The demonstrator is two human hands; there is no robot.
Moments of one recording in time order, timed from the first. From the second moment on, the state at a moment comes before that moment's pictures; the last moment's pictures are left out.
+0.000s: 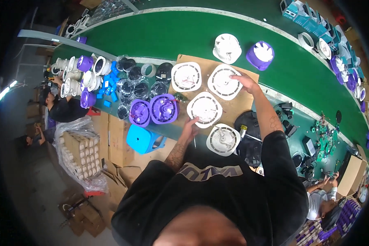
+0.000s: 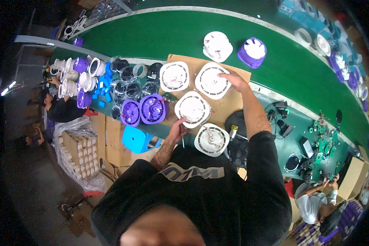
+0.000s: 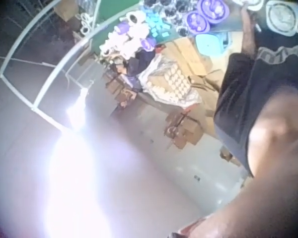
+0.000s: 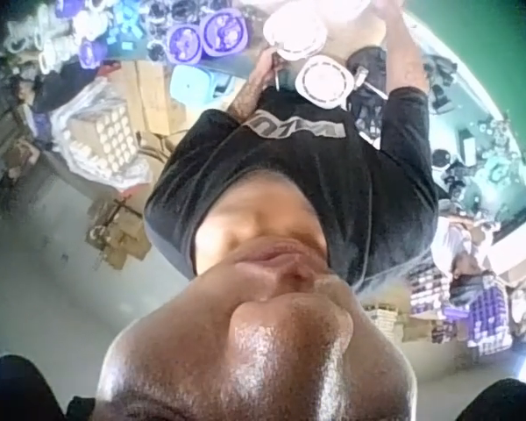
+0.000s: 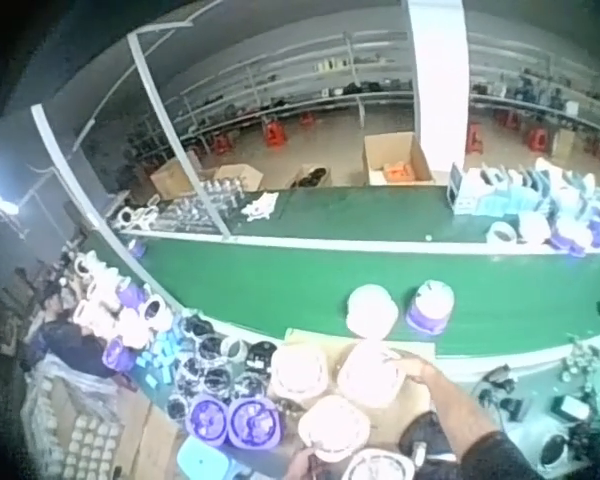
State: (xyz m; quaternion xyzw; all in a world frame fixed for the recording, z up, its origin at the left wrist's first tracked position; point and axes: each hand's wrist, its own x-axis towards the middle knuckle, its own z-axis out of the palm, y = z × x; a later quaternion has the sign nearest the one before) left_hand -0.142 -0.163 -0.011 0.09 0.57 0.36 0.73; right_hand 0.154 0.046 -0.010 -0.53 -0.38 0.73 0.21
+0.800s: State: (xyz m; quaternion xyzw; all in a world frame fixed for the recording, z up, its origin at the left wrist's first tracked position) left_hand -0.157 -0.231 -0.011 0.01 0.61 0.45 0.66; right_hand 0.032 -0.056 -0.004 -0.59 -0.32 0.72 0.21
